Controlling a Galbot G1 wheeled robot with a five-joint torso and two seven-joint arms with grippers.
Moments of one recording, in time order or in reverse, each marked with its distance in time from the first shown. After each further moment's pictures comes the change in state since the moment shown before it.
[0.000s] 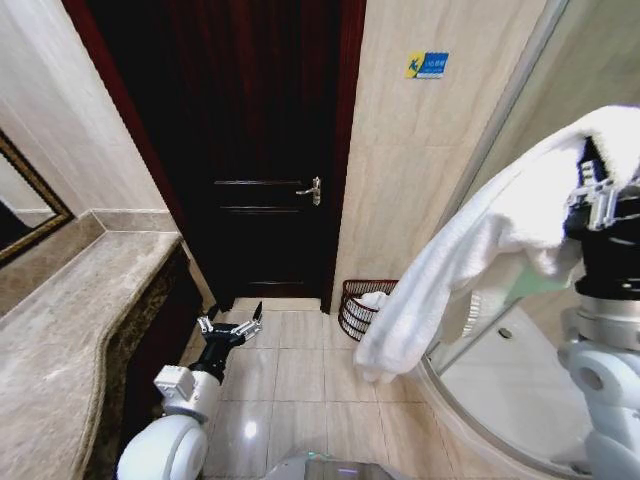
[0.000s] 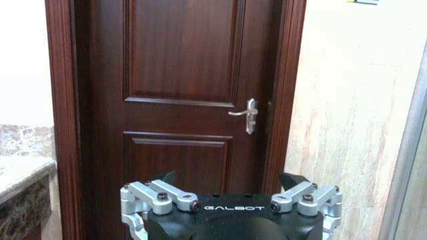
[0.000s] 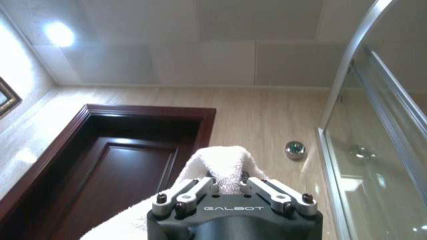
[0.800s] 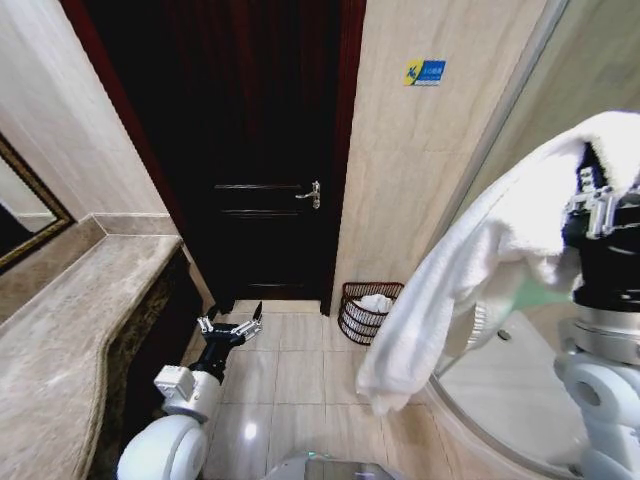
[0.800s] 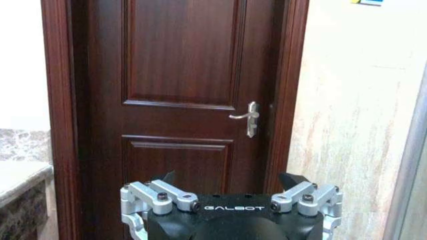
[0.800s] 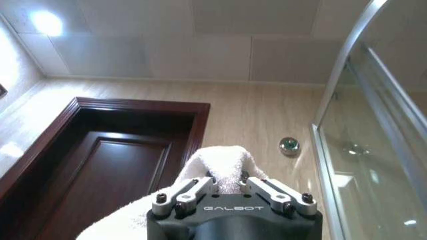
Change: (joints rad) left arm 0.000 0.000 0.000 0.000 0.000 0.000 0.000; right arm -0.020 0.046 0.001 0.039 -0.042 -0.034 0.021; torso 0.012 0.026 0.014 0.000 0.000
